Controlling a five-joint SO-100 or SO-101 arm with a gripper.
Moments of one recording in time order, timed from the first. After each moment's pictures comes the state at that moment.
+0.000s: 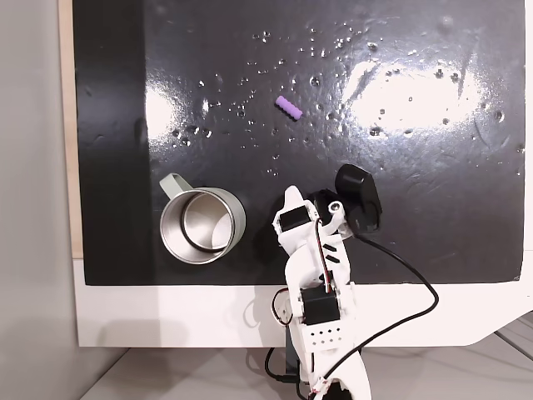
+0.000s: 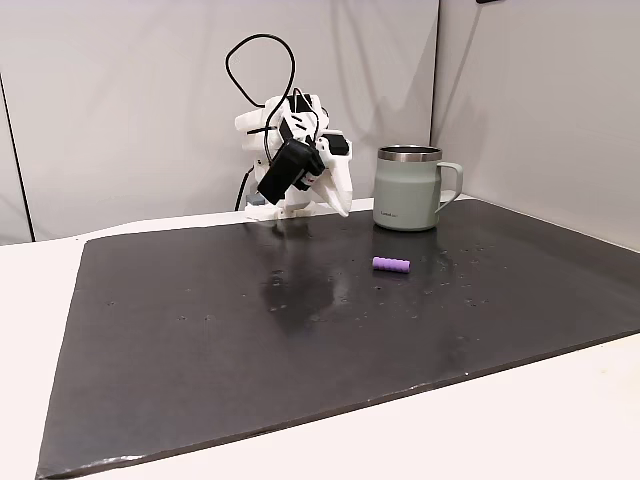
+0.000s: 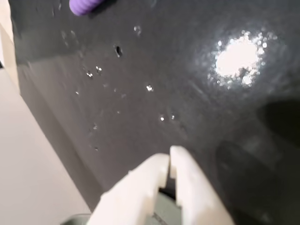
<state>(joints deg) -11.4 189.4 174.1 55.9 -15.9</state>
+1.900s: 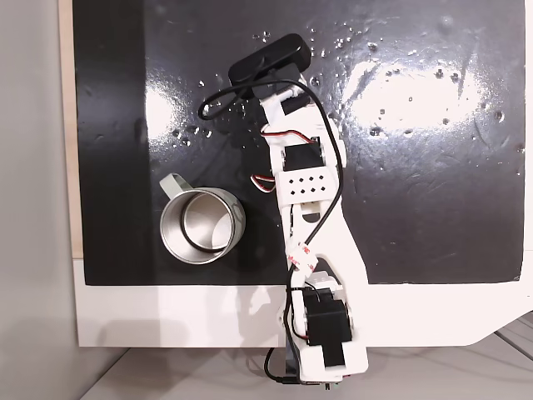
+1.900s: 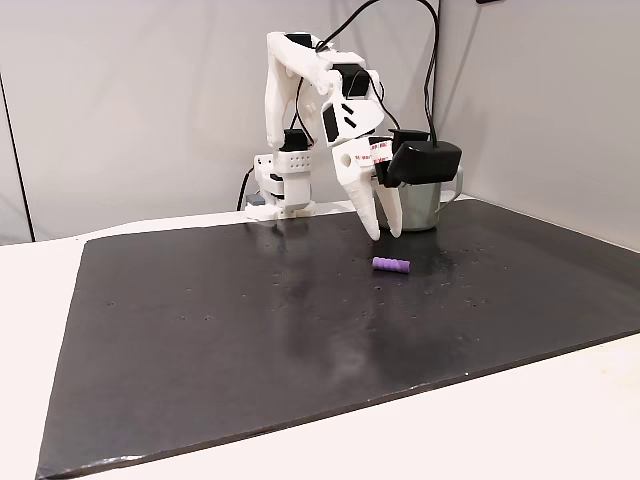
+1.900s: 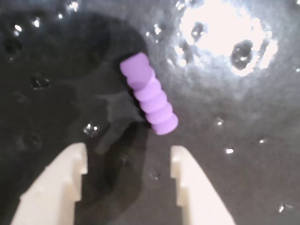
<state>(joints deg) -10.1 93.9 111.1 45.5 -108.1</state>
